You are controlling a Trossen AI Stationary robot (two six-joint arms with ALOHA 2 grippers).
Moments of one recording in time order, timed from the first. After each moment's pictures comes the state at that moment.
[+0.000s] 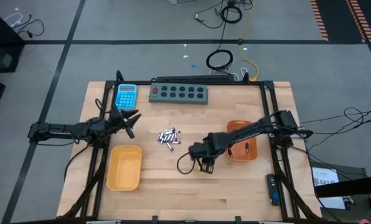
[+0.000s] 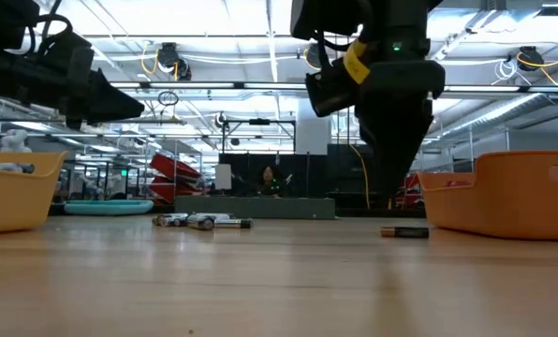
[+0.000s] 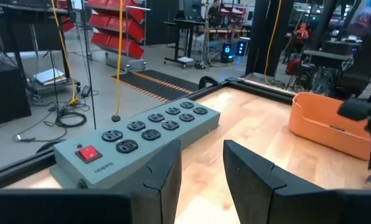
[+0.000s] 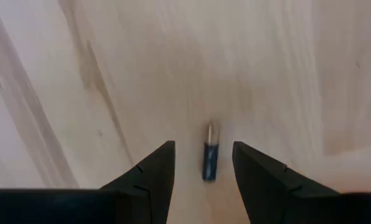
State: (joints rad) left arm -0.02 0.16 0.05 0.01 -0.58 -0.15; right arm 0.22 1.95 1.40 -0.92 0.03 0.49
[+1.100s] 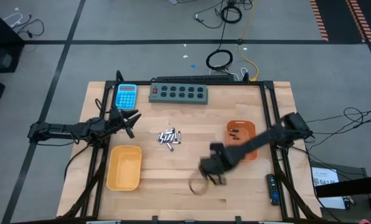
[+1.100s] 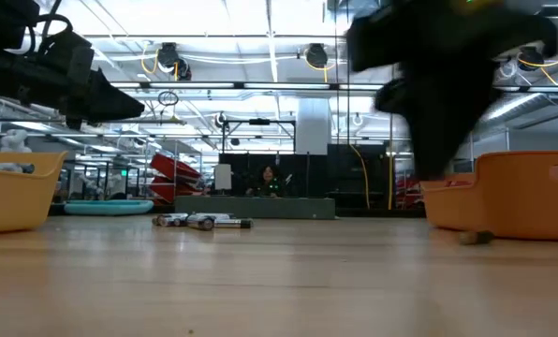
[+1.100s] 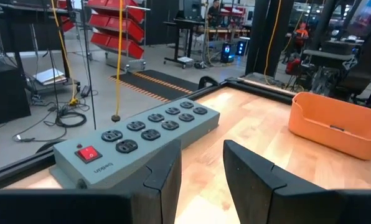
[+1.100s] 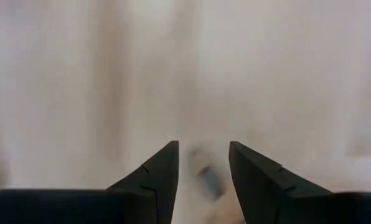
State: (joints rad) left arm -0.02 0.16 0.05 0.01 -0.58 -0.15; right arm 0.39 1.85 1.32 -0.90 0.10 0.36
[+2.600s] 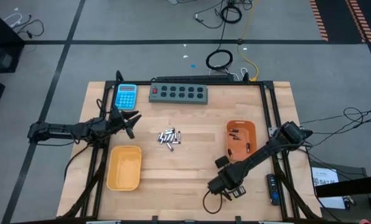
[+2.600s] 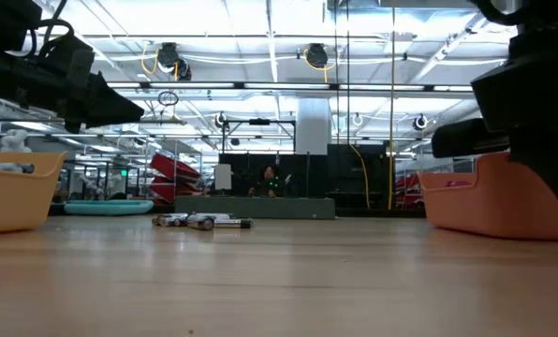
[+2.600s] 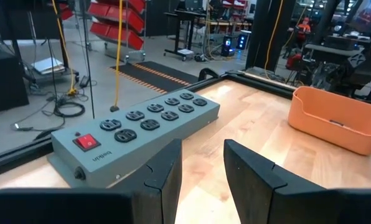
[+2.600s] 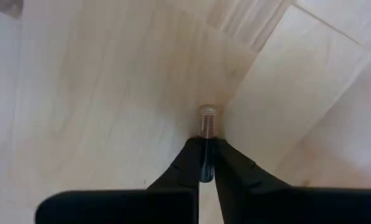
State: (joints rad) left arm -0.02 0.16 0.05 -0.02 -0.58 -0.20; right arm 0.55 1.98 1.26 -0.95 -0.04 0.11
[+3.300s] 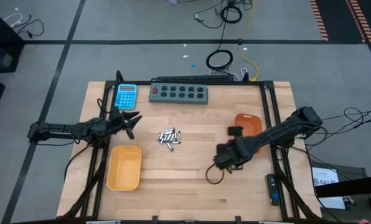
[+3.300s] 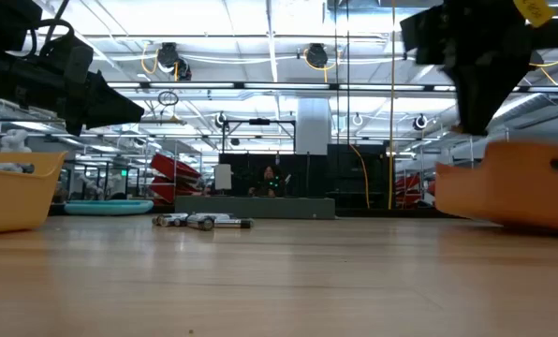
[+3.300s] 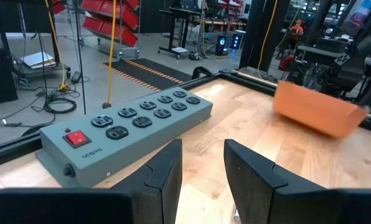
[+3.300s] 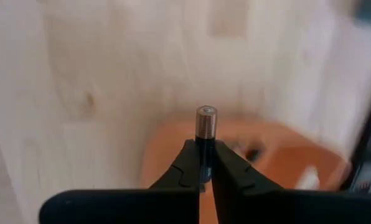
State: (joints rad) left arm -0.02 0.17 0.05 -0.02 -0.55 -0.23; right arm 0.40 1.66 1.29 -1.35 0.34 0.42
